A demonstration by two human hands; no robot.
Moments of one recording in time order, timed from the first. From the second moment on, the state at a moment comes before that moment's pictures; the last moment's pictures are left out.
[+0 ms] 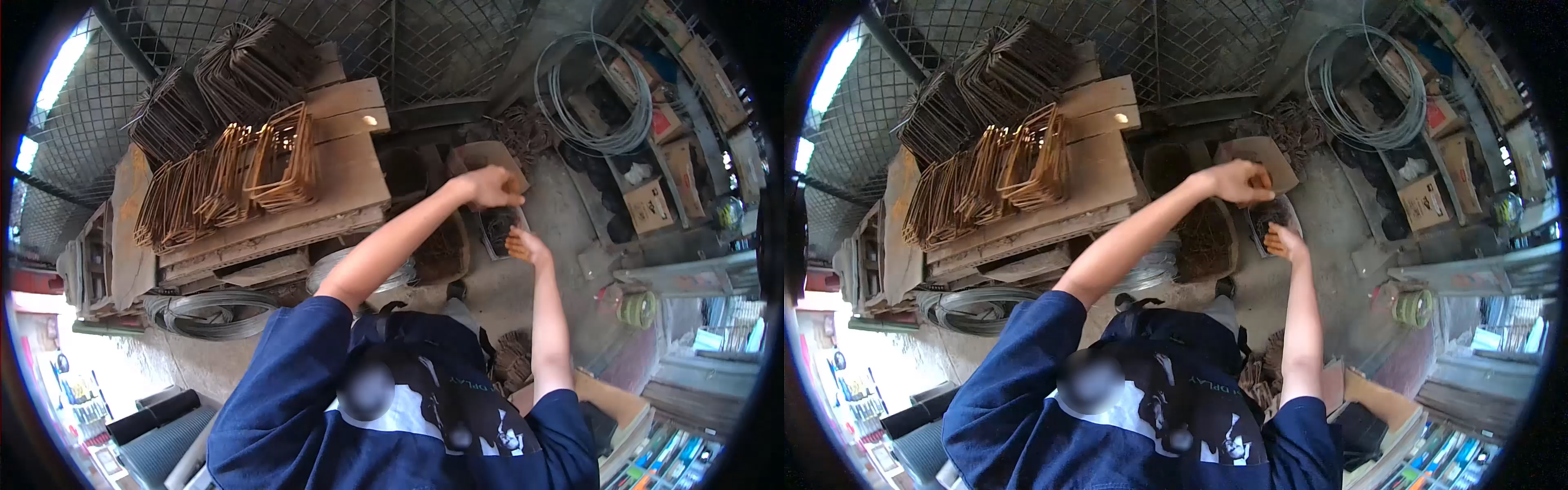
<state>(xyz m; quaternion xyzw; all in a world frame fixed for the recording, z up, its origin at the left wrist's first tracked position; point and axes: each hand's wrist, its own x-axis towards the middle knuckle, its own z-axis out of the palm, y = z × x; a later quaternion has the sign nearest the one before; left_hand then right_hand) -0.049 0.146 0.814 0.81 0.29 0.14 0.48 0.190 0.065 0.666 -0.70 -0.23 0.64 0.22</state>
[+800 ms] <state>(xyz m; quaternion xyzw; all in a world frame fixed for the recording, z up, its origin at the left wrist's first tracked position) 0.015 -0.014 0.279 0.34 0.69 -0.12 0.63 0.275 0.030 0.258 -0.70 -0.25 0.67 -0.08</state>
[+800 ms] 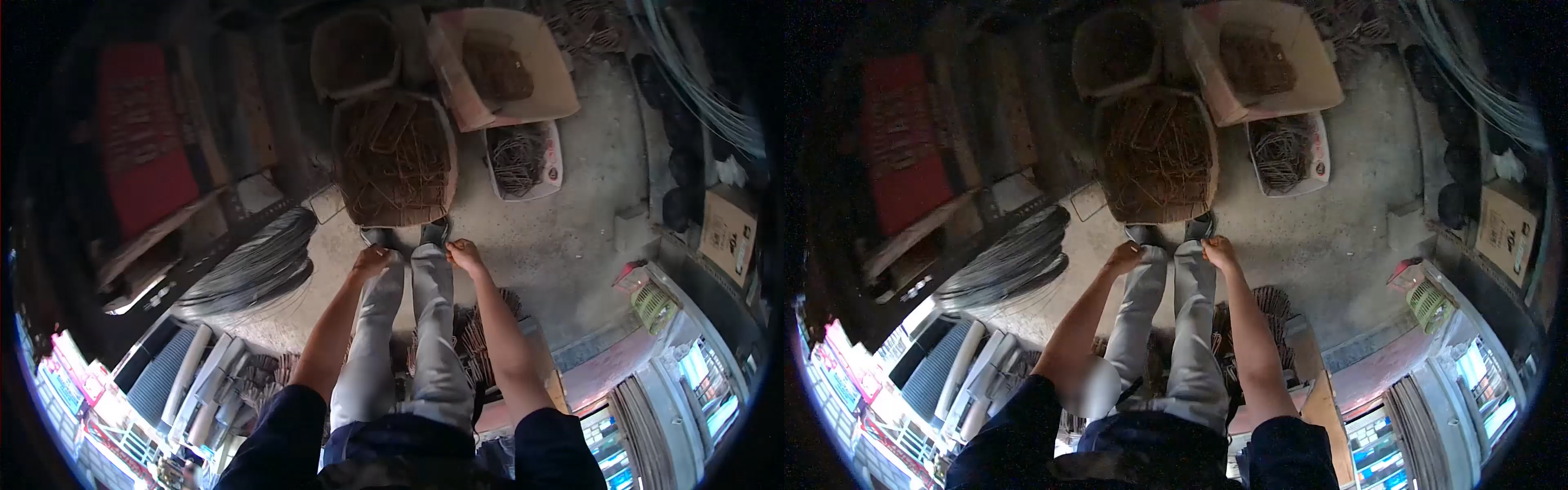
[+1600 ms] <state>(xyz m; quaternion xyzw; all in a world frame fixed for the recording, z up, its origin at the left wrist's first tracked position) 0.018 0.003 0.016 0.43 0.71 0.03 0.56 0.069 0.248 0.043 -0.65 -0.43 0.63 0.02</state>
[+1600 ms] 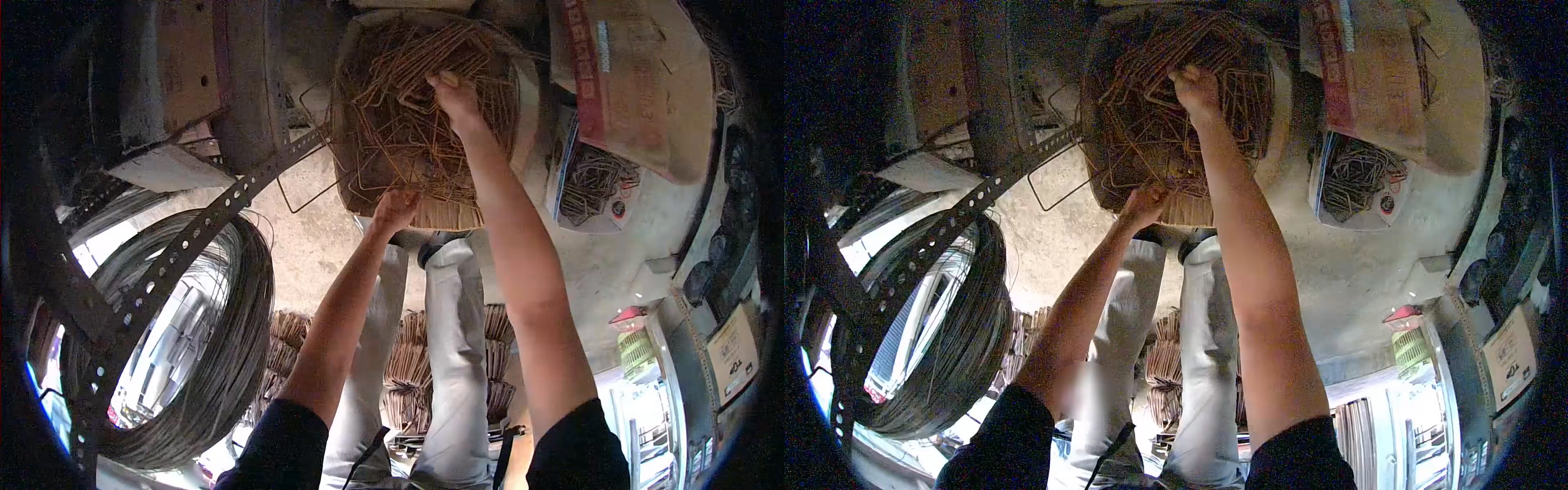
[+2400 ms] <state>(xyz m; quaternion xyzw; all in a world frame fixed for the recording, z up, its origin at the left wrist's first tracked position) 0.034 -0.005 0.005 0.18 0.77 0.25 0.56 0.151 0.206 0.171 -0.60 -0.28 0.74 0.09</state>
